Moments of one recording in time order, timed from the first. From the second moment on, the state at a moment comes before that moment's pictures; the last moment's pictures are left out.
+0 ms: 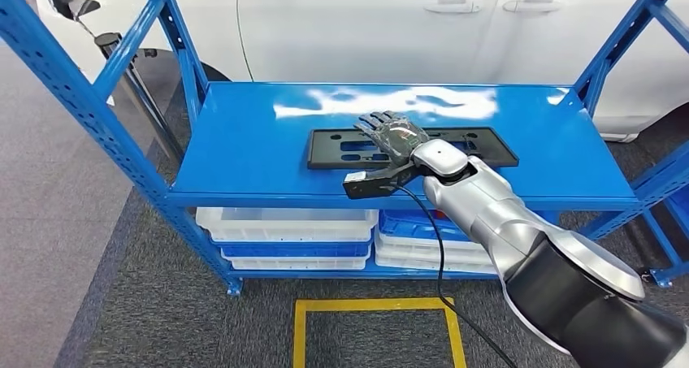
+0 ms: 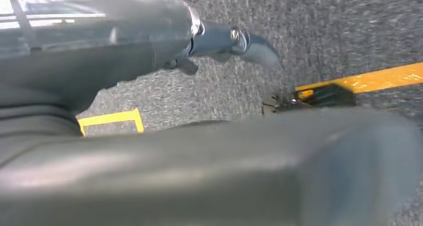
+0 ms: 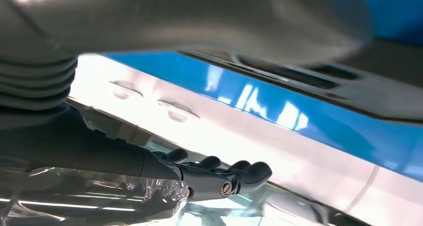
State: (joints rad) left arm -0.15 -0.03 -1.55 -0.15 1.45 0.12 -0.13; right arm -1.13 -0.04 1.07 -0.37 0.92 -0.18 -0.23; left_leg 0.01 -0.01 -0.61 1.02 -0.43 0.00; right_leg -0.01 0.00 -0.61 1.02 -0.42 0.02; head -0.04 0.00
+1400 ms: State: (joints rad) left arm -0.15 -0.03 -1.55 -0.15 1.45 0.14 -0.16; right arm -1.15 -0.02 1.07 -0.36 0.93 -0.17 -0.24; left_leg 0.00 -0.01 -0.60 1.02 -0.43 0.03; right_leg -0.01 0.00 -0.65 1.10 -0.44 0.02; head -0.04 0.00
